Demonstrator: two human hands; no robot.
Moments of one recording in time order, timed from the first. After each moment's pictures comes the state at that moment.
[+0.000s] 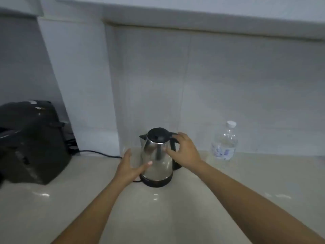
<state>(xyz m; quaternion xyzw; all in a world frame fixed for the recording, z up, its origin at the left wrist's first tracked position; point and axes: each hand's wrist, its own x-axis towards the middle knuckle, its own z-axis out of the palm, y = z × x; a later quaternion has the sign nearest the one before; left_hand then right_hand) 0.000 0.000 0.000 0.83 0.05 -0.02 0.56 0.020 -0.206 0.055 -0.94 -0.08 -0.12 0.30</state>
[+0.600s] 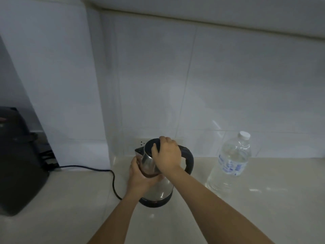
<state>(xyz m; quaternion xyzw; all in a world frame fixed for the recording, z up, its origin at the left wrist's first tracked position) 0.082 -0.035 -0.044 0.78 0.03 -0.02 0.62 0.099 -0.137 0.038 -0.95 0.00 -0.27 0.18</state>
